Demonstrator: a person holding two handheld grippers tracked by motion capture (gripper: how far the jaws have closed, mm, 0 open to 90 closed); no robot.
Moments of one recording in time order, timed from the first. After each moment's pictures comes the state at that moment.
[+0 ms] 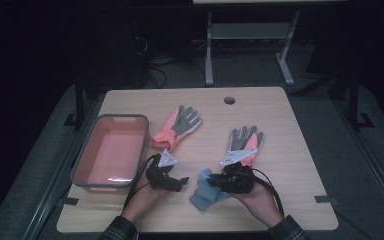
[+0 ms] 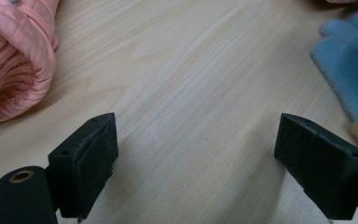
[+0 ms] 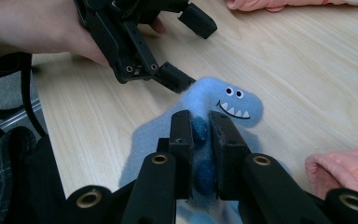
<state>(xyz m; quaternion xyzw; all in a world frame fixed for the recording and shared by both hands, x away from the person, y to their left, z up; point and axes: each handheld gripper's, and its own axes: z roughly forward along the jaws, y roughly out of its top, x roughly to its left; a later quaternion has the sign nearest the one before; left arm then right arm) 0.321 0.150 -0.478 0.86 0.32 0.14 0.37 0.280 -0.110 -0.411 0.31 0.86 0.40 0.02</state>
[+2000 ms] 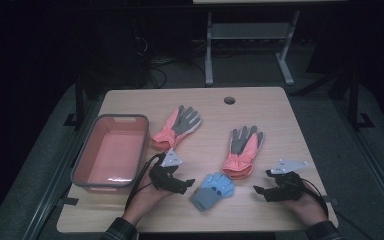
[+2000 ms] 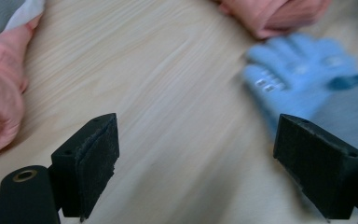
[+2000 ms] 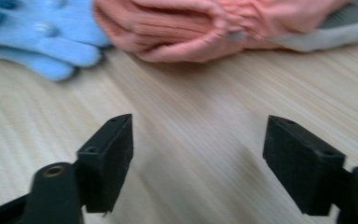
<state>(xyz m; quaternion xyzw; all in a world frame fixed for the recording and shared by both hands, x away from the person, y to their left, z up) 0.305 0.132 -0.444 0.87 0.29 0.11 0.38 0.276 -0.245 -0.466 0.37 0.85 0.35 0.13</state>
